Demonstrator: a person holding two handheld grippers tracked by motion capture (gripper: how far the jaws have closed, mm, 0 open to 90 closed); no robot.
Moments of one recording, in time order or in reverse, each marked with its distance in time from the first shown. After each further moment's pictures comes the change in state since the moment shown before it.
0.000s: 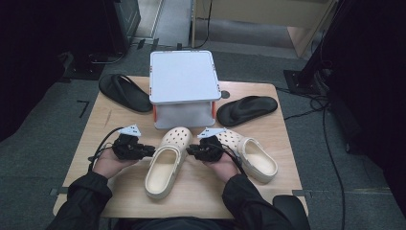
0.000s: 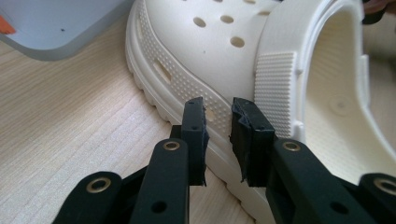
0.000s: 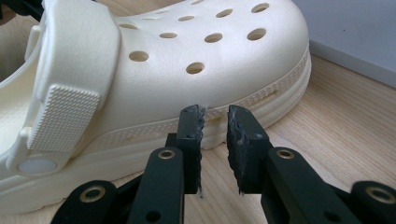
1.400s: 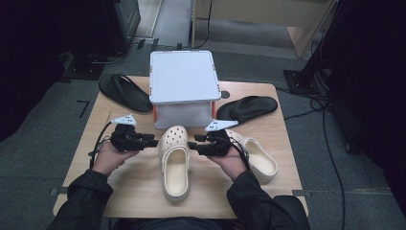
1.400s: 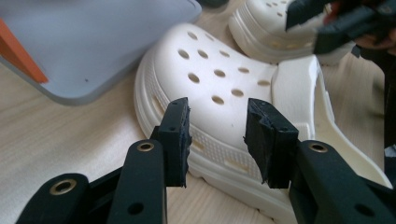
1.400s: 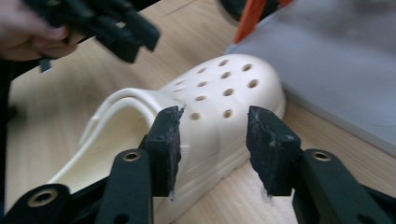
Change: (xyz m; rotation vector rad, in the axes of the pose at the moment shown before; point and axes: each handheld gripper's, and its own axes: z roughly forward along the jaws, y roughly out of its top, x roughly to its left) left arm 0.008 0.024 -0.016 -0.133 -0.012 -0.077; right arm 0.004 0.025 -0.043 -0.104 0.056 -0.027
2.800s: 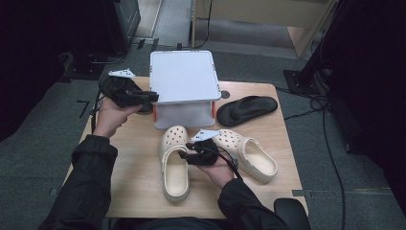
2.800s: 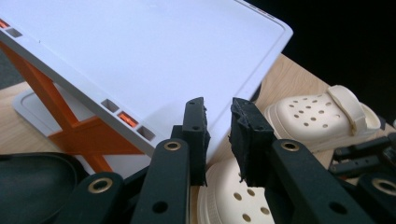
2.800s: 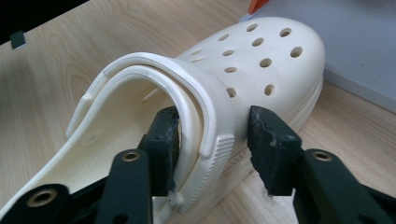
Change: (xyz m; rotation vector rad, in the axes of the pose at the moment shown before) left arm 0.030 0.116 -0.022 -0.116 0.098 0.031; right arm 0.026 -0.017 0.034 0.060 -0.063 -0.013
